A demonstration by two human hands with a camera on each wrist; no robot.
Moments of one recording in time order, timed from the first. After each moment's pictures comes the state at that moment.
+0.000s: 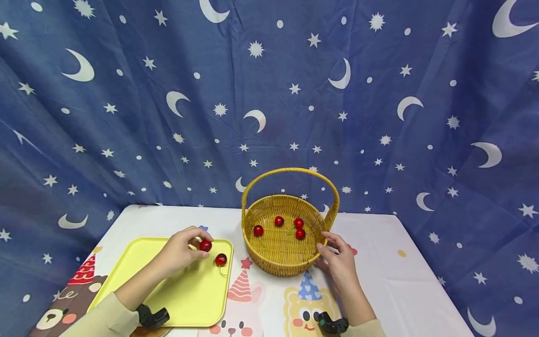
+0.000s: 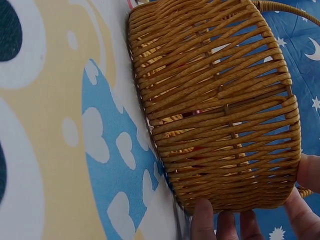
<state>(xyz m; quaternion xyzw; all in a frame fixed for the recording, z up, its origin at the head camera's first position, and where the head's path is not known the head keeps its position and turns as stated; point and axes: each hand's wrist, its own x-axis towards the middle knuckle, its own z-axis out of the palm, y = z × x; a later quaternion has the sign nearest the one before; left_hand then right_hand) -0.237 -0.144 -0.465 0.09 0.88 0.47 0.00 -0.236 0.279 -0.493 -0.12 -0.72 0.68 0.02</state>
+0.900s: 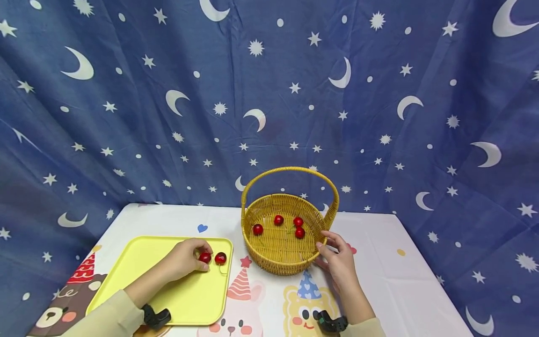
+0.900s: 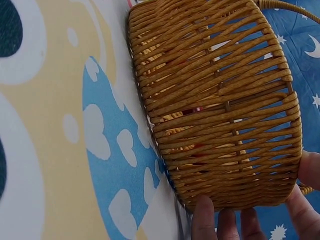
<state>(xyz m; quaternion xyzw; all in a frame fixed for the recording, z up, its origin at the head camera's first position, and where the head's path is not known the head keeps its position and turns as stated) -0.245 -0.145 -0.506 0.07 0.92 0.37 0.05 -0.235 0.279 -0.493 -0.11 -0.73 0.68 0.02</state>
